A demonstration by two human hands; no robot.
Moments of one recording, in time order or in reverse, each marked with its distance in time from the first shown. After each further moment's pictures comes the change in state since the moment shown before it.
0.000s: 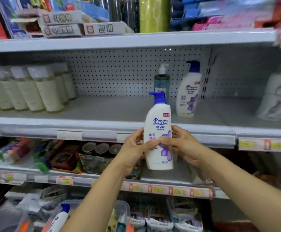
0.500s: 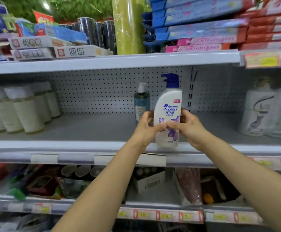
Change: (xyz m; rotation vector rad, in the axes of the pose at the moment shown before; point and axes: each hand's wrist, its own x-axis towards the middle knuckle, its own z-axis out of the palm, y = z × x) left_hand 0.114 0.055 0.097 0.112 0.009 0.198; right_hand 0.033 -0.072 -0.094 -0.108 0.235 -0.271
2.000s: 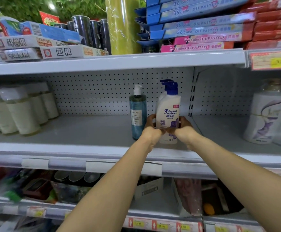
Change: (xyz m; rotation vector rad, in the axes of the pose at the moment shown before) left_hand 0.058 -0.025 0.036 0.127 0.116 -0.141; right_hand 0.070 0.036 -0.011 -0.338 0.132 0.201
